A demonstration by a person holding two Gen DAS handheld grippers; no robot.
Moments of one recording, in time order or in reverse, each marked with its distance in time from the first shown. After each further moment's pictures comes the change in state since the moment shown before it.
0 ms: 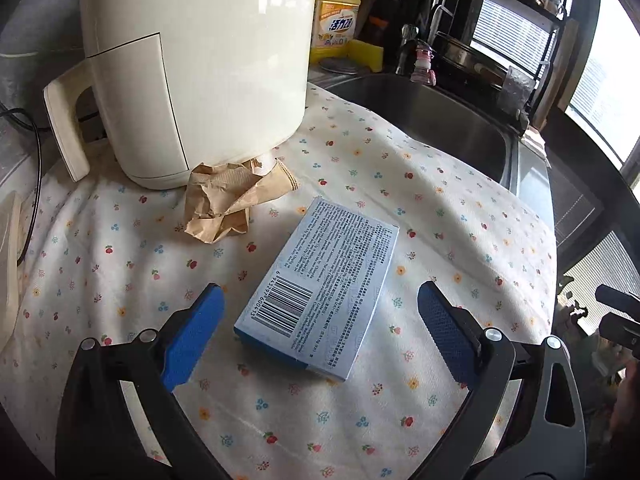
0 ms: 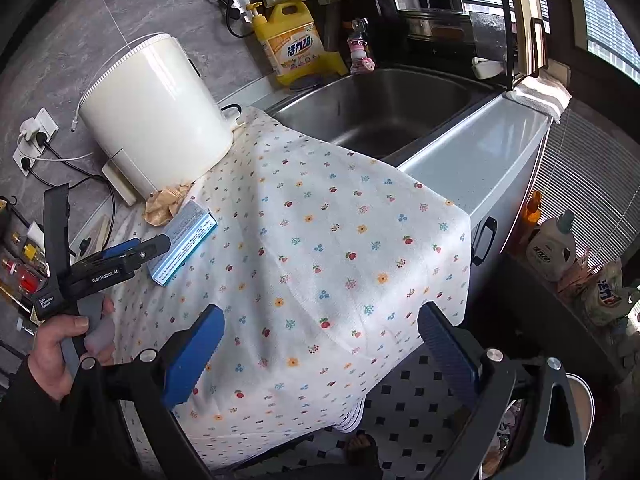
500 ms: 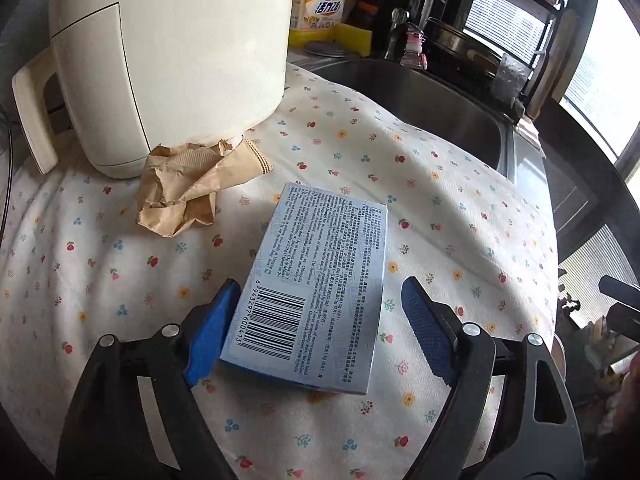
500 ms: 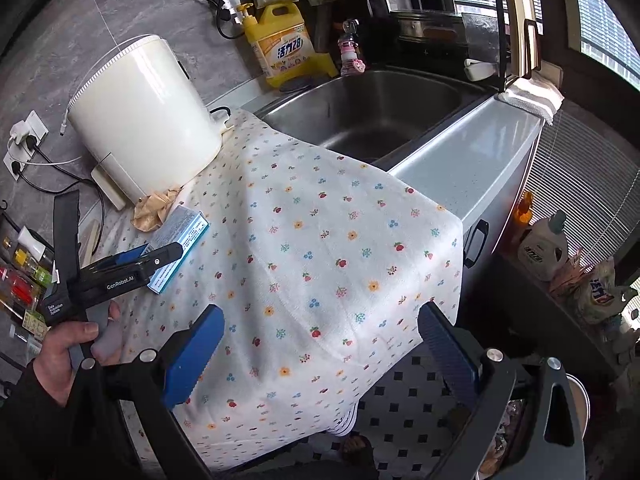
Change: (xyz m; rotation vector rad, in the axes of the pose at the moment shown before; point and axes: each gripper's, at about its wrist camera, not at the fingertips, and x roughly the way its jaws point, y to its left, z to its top) left arm 0.024 -0.007 -0.007 -0.003 0.037 -0.050; right arm 0.002 -0.003 0.004 0.006 -0.001 -0.036
